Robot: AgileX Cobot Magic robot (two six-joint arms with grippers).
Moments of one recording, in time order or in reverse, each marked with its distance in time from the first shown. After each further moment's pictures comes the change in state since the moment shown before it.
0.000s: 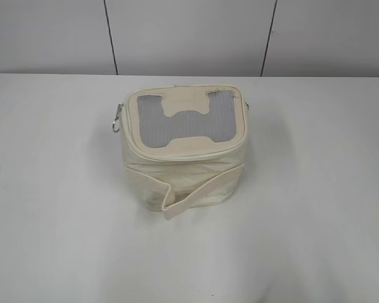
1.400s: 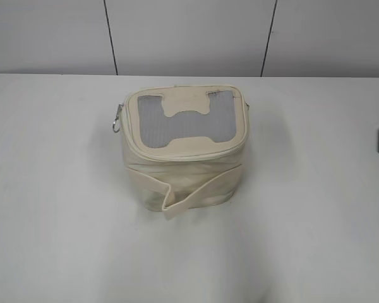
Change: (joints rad) left arm 0.000 0.000 0.000 0.000 0.000 0.000; right arm 0.000 0.496 -0.043 0.683 -0.296 -0.642
